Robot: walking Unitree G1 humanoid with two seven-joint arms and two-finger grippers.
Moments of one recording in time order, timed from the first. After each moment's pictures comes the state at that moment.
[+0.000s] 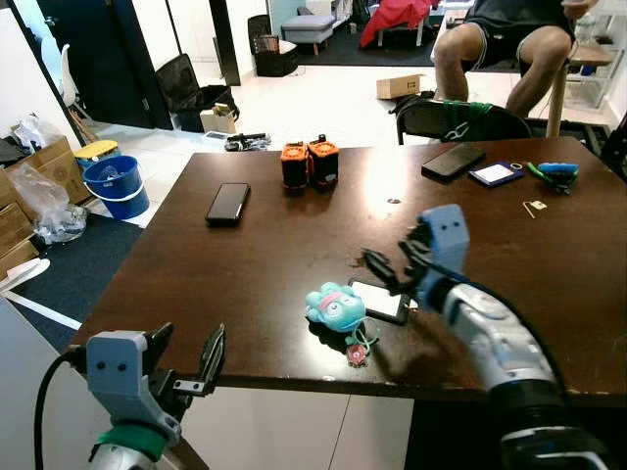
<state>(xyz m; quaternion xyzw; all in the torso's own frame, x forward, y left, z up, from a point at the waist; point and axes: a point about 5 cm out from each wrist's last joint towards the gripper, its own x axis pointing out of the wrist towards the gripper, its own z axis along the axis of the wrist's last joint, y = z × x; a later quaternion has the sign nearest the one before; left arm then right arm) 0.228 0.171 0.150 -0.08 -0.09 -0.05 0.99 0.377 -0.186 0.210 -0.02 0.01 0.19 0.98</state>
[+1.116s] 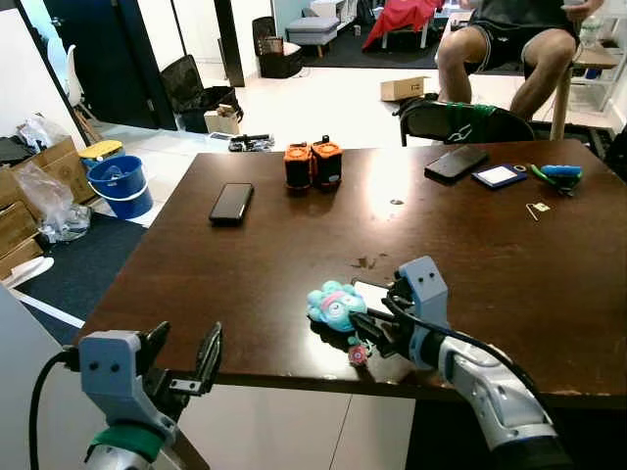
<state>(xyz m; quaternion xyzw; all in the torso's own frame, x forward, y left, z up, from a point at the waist) 0.225 0.162 0.150 -0.08 -0.08 -0.09 0.99 0.339 -0.149 0.156 -0.04 0.11 0.28 0.95</state>
